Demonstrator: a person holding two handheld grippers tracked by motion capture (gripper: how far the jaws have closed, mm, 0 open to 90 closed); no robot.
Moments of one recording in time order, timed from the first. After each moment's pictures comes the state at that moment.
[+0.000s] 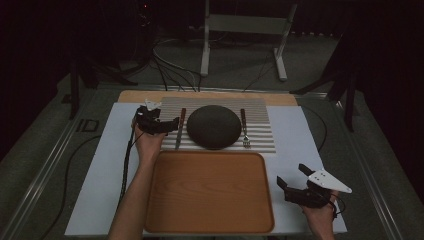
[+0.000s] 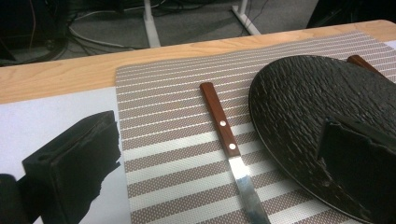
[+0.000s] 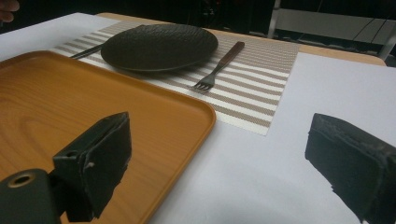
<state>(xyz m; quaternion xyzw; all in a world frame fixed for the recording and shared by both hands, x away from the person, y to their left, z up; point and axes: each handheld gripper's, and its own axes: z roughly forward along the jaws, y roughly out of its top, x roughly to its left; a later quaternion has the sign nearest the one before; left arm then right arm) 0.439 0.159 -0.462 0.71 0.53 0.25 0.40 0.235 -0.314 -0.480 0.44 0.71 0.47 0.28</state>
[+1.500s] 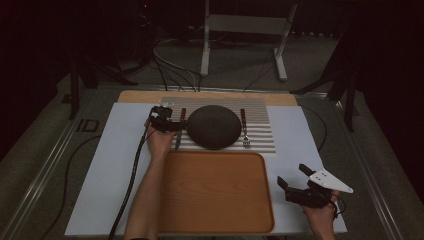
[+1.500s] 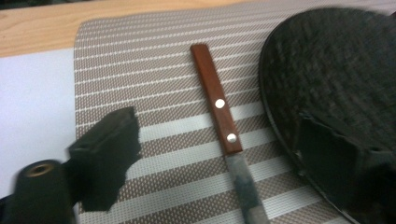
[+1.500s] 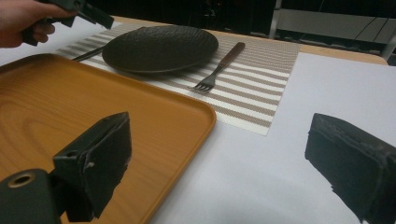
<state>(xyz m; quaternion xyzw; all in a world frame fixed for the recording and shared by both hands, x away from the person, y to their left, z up) 0.476 0.130 -0.498 0.74 0.55 0.21 0.32 0.235 -0.316 -0.480 0.44 0.71 0.48 0.27</state>
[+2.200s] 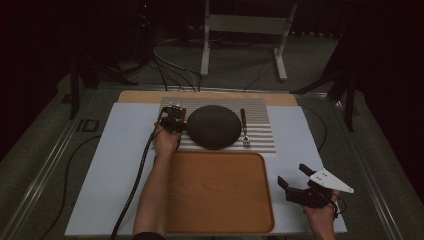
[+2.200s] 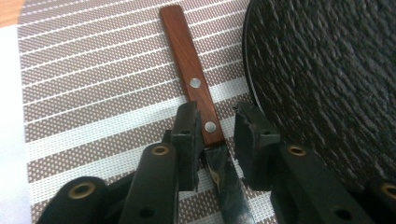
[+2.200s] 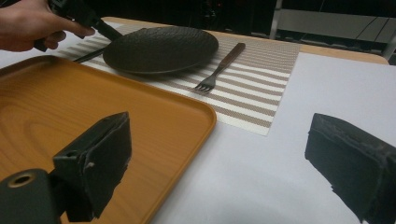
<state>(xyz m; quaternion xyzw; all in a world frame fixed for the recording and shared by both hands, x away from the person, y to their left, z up) 0.490 0.107 -0.510 0.78 0.54 0.17 0.25 0.235 -0.317 -0.480 0.44 0.71 0.48 0.27</state>
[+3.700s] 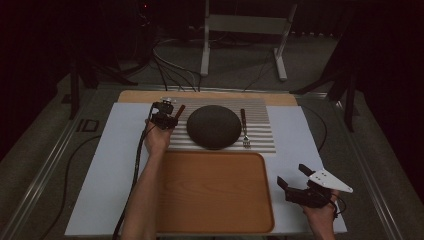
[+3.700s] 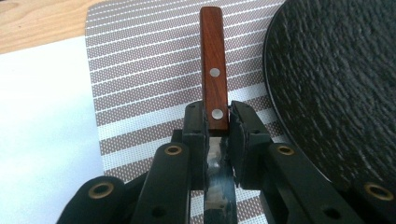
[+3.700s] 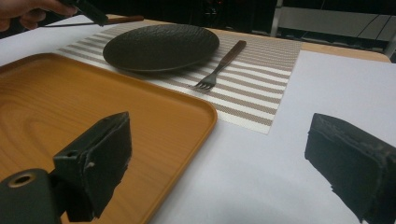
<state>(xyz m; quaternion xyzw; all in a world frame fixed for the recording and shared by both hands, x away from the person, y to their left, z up) 0.476 0.131 -0.473 0.76 0.56 0.19 0.27 0.235 -0.317 -0.481 0.44 0.71 0.48 0.27</state>
